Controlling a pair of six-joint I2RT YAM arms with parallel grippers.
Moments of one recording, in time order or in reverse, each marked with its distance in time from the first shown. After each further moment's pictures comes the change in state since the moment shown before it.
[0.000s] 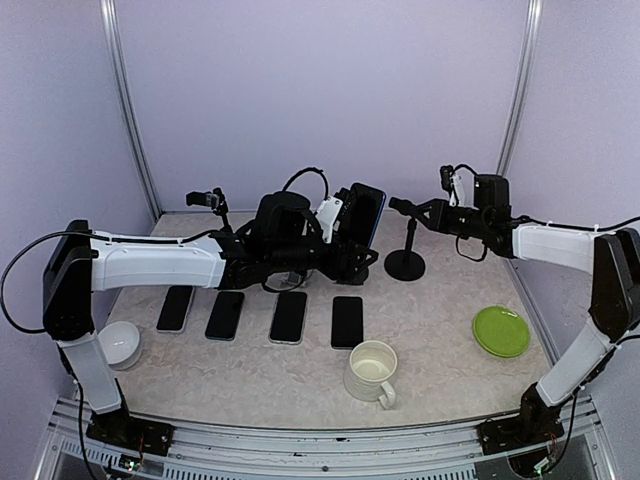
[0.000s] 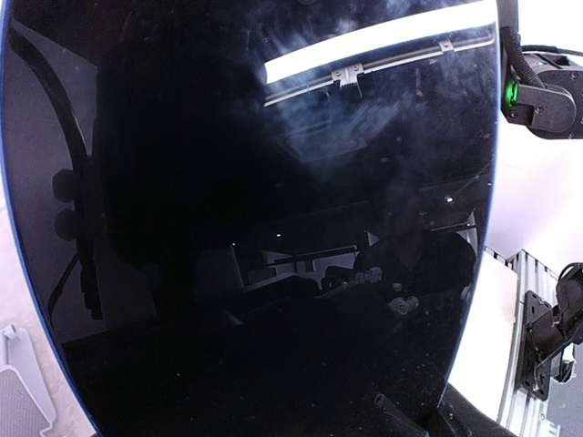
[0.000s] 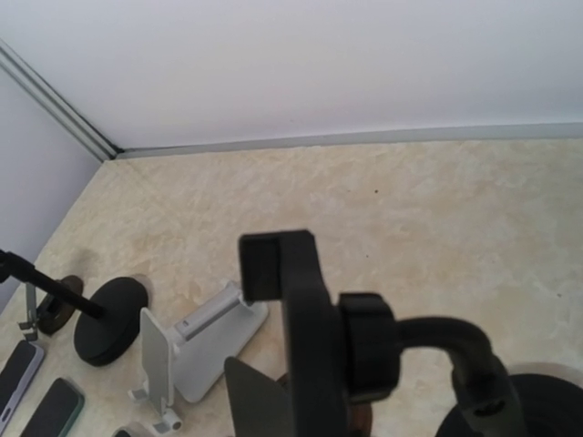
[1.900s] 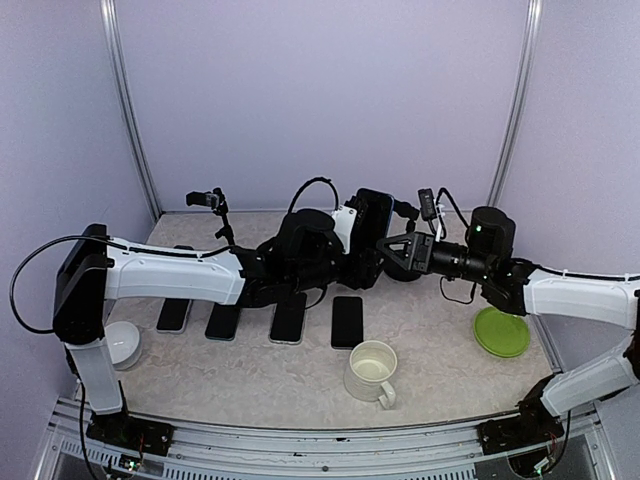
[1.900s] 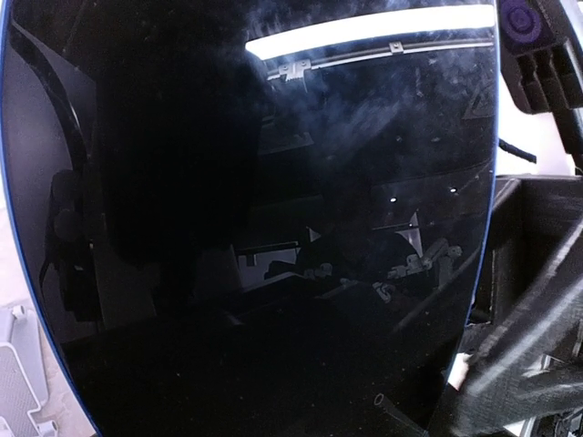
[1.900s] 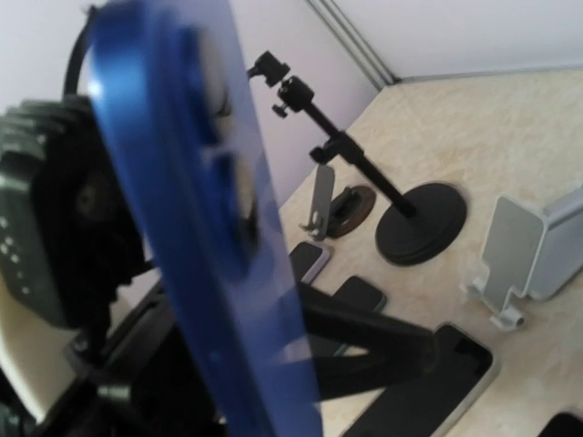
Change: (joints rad) left arm -0.108 0.064 0.029 0.063 -0.273 -0.070; right arm 0.347 -0.314 -0.338 0.253 -0.076 0.243
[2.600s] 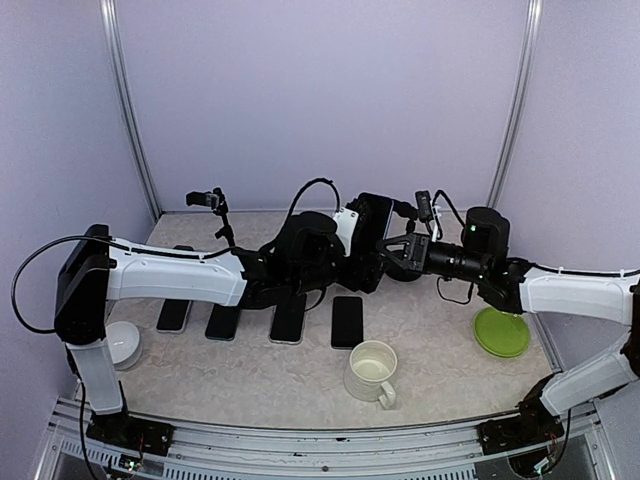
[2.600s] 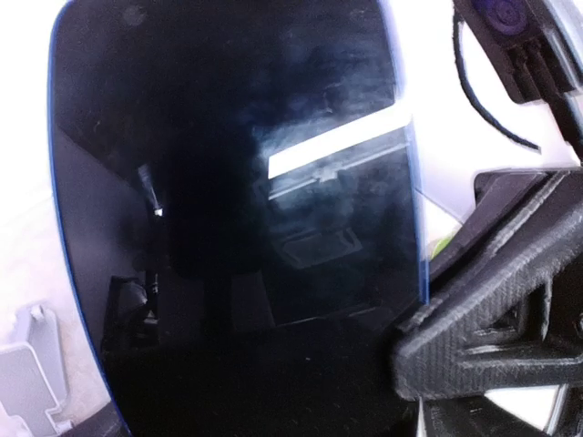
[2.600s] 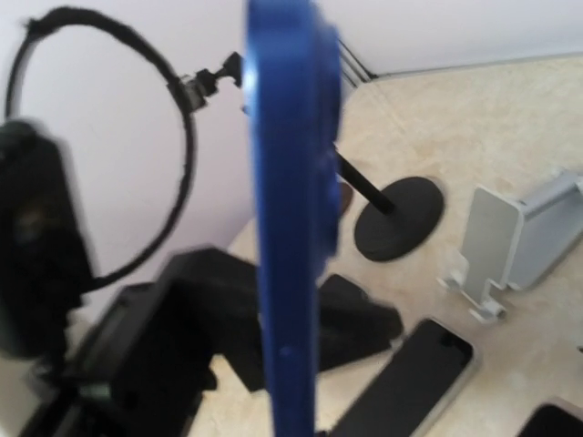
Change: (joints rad) left arm -0.006 0.008 0.000 -0.011 -0.050 0.031; right arm 0.005 0.037 0.008 0.009 0.042 0.013
